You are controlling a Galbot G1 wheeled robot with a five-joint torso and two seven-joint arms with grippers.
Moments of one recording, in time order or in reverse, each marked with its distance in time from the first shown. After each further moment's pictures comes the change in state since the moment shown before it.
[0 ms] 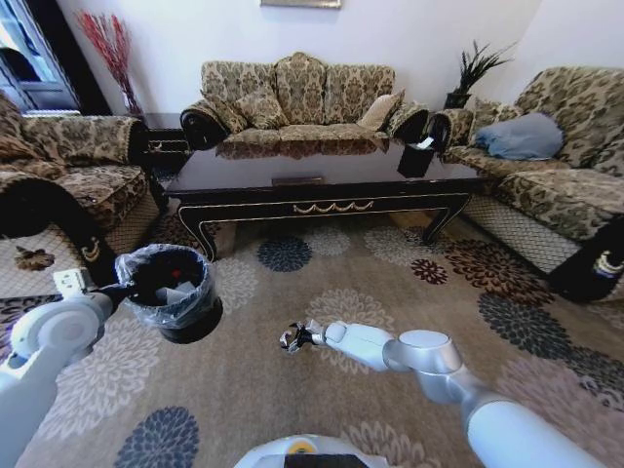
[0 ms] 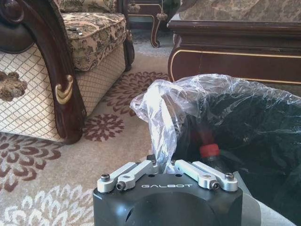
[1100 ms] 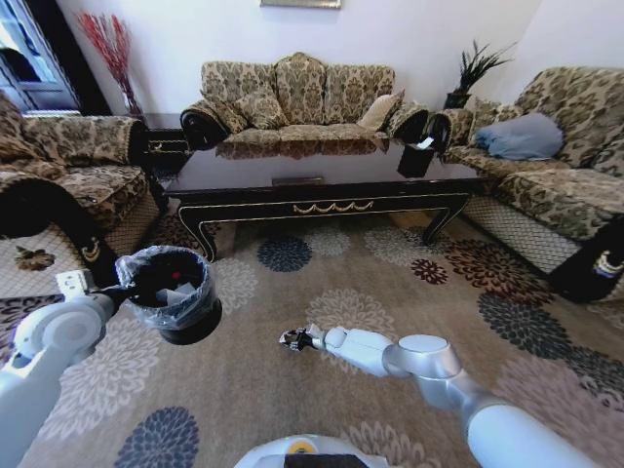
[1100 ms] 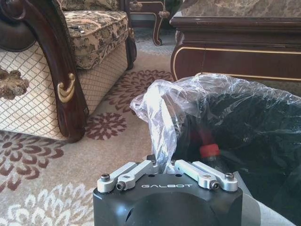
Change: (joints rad) left arm -0.012 -0.002 0.016 0.020 0.018 0.000 0.002; right arm -0.024 0.001 0.000 -0.003 -0.004 -0.005 0.031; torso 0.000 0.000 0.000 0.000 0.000
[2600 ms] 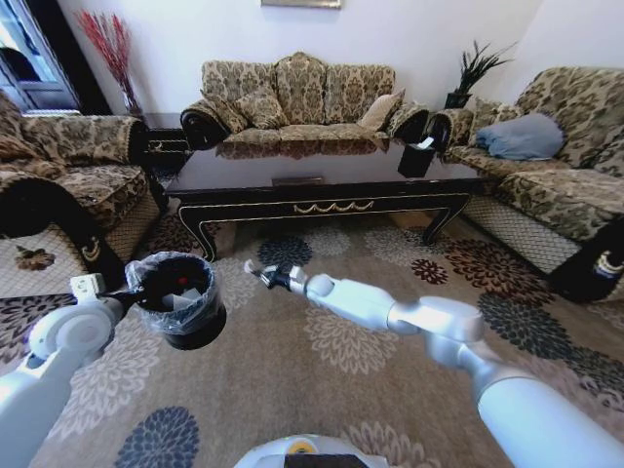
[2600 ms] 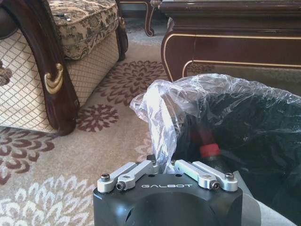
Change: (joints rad) left arm -0.008 -0.011 0.053 0.001 0.013 0.009 0.006; right arm 0.325 -0.052 0.280 0.400 -0.073 0.120 0.056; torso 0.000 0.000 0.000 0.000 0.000
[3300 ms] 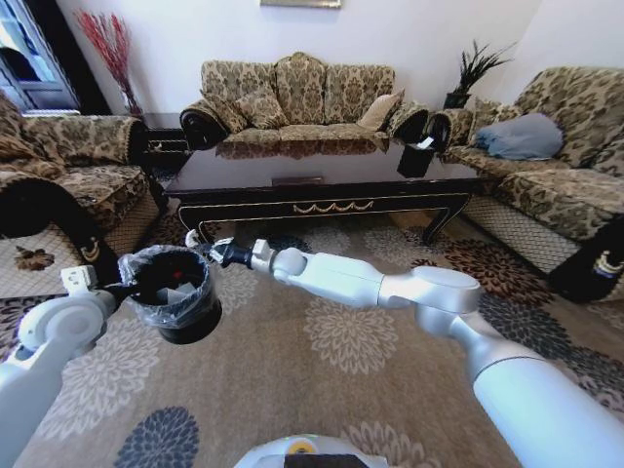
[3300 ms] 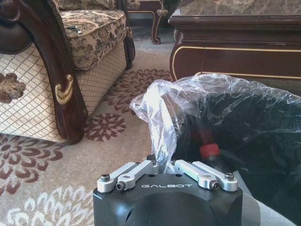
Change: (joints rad) left arm -0.030 0.044 -0.022 0.033 -0.027 -0.004 -0.002; right arm 0.126 0.086 -0.048 0.211 0.008 -0.005 0.046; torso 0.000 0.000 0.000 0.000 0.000
